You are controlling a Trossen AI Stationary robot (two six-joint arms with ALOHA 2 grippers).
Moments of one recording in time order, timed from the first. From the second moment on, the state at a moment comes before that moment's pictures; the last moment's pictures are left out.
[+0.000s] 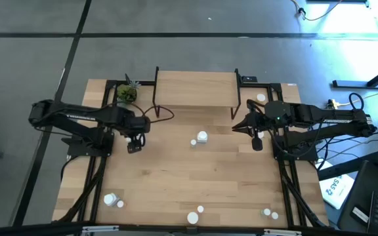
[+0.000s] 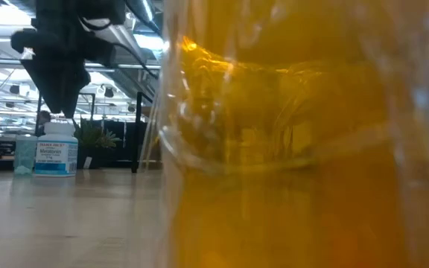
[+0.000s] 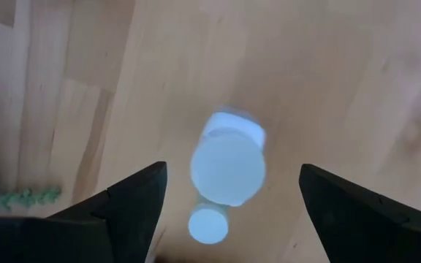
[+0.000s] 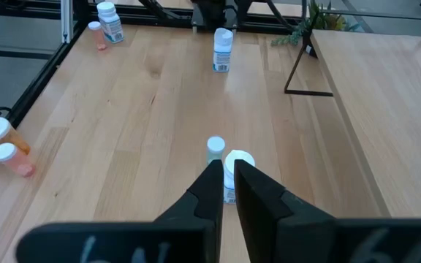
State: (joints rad) left arm 0.05 1.18 0.85 -1.10 -0.09 -0.28; right arm 0.00 0.85 0.87 -0.53 -0.03 -0.06
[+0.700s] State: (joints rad) left arm 0.13 1.34 0.84 -1.09 -0.03 -0.25; right arm 0.00 0.85 0.87 -0.53 -0.03 -0.06
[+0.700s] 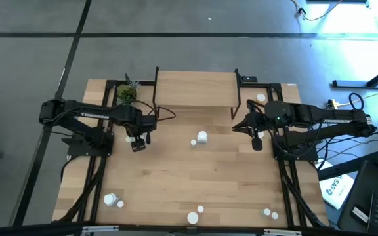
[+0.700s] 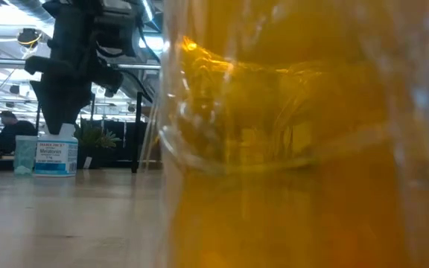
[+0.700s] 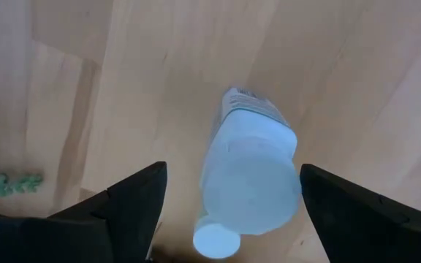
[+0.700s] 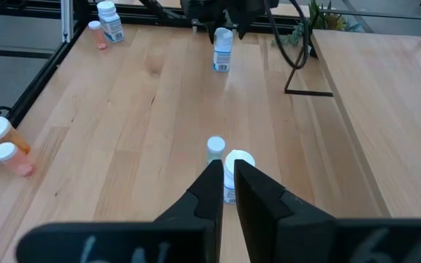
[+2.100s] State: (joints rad) left arm 0.13 1.37 0.81 -1.05 -0.07 -0.34; right arm 0.00 0.85 0.87 -0.53 -0.03 -0.06
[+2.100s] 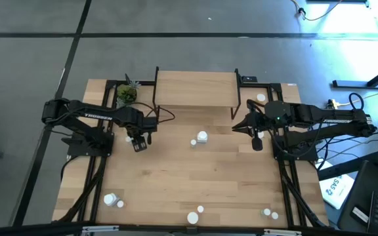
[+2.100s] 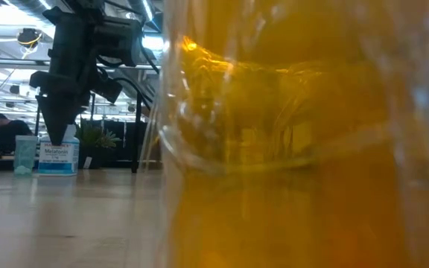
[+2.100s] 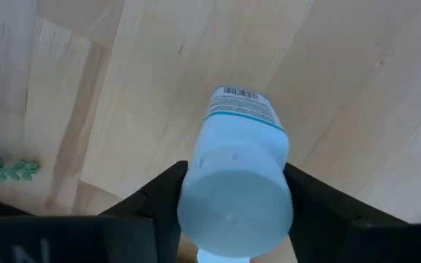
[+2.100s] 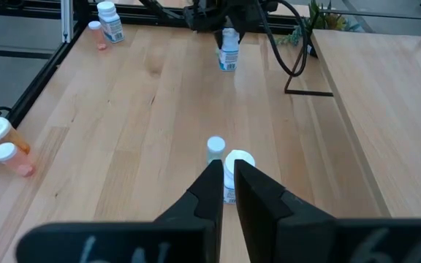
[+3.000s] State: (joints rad) left arm 0.05 1.37 1.31 -1.23 -0.15 -0.46; right arm 0.00 0.85 0.87 -0.53 -0.03 -0.06
